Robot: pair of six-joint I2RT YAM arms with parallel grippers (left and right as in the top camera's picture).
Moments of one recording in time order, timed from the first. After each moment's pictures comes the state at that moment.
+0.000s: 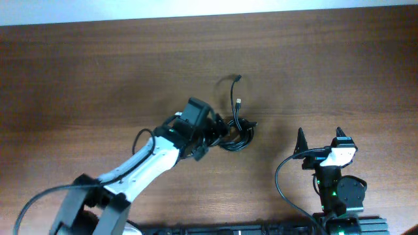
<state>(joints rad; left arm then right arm) -0.58 1.58 0.86 -0.33 0.28 -1.19 0.00 0.01 0.01 -0.07 0.02 0.05</state>
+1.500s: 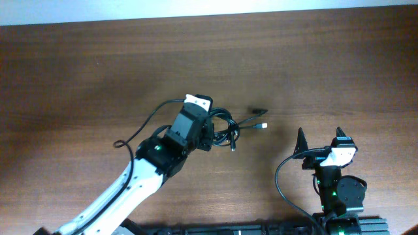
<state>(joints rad) -0.65 1.30 0.87 -0.41 -0.10 -0.31 0.00 0.01 0.01 -0.07 0.02 0.05</state>
